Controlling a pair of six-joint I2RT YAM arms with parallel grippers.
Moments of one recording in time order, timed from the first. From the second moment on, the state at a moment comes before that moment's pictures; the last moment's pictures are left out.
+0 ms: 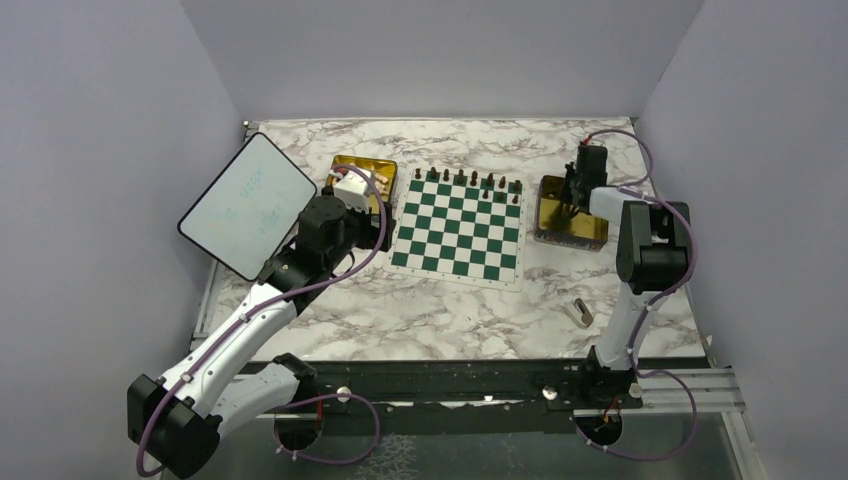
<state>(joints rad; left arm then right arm) -0.55 0.96 0.81 -0.18 -0.12 -0.13 -0.03 1.97 1.19 0.07 0.15 0.14</state>
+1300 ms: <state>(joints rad) -0.68 1.00 0.65 0.07 0.44 0.32 0.26 1.55 1.09 -0.14 -0.75 0.21</state>
